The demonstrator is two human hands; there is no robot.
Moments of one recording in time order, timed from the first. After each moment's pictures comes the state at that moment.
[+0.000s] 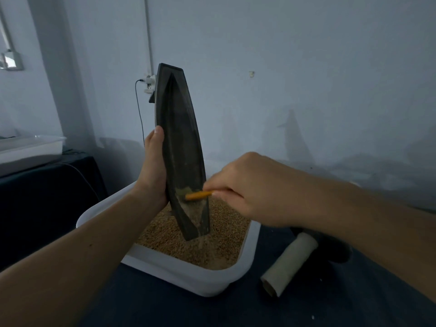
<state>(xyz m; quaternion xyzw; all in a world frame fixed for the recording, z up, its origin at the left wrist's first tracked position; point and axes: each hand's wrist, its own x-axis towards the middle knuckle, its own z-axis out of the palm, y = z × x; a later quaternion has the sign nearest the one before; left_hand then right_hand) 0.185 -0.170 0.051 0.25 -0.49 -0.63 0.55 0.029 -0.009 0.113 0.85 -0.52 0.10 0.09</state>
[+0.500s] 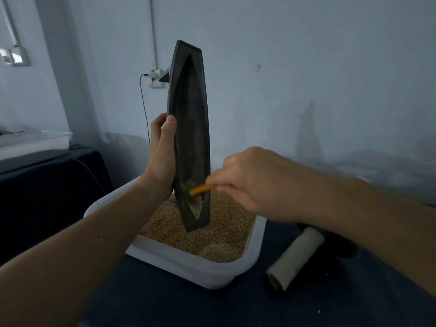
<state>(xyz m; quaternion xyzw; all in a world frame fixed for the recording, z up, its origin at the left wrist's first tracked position) 0.183 -0.170 0.055 0.23 -0.57 -0.51 0.60 0.028 -0.015 0.104 0.86 -0.48 0.09 0.13</state>
